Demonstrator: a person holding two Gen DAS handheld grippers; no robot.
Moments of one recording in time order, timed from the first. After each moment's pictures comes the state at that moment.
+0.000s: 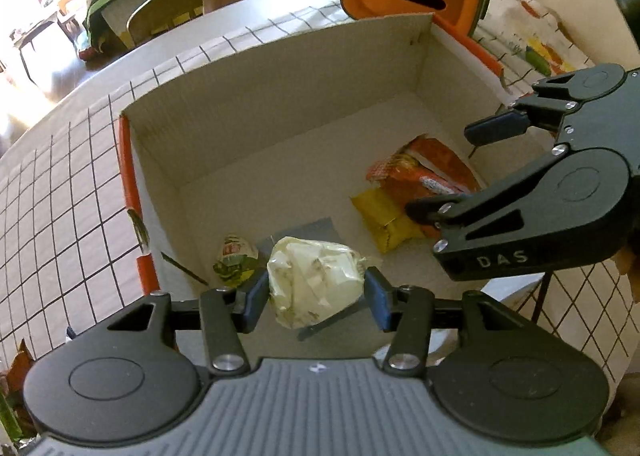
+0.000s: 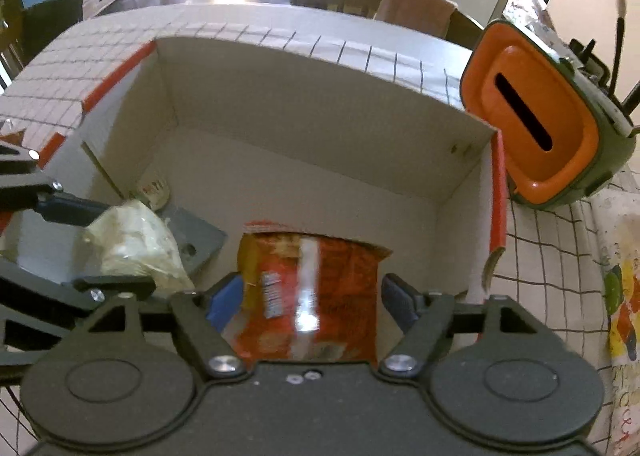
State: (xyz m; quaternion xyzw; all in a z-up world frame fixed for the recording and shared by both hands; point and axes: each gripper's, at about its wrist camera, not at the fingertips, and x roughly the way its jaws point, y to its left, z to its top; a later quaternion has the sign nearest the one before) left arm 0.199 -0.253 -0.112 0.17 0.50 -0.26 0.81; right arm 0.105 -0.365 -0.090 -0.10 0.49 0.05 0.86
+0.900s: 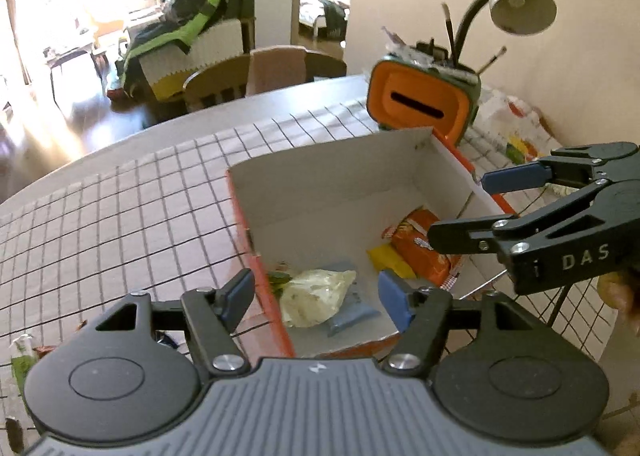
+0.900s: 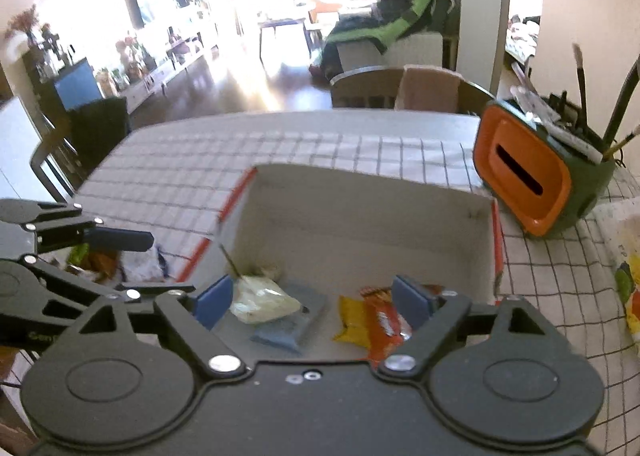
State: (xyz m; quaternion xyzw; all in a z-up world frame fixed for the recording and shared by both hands) left arm 0.151 -0.167 -0.027 0.08 0.40 -0.26 0.87; right arm 0.043 -0.339 0.001 0.00 0.39 0.10 0.92
